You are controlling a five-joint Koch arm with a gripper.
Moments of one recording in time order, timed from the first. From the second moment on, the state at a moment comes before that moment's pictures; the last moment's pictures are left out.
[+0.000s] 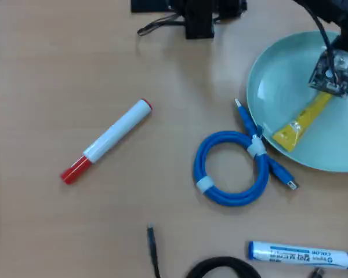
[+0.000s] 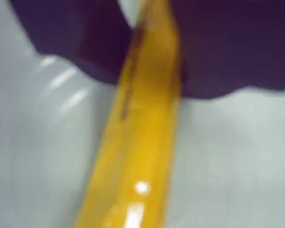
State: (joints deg) arm 32.4 63.4 75.9 61.0 10.4
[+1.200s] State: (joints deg) arm 32.5 67.9 85.5 59.4 10.4
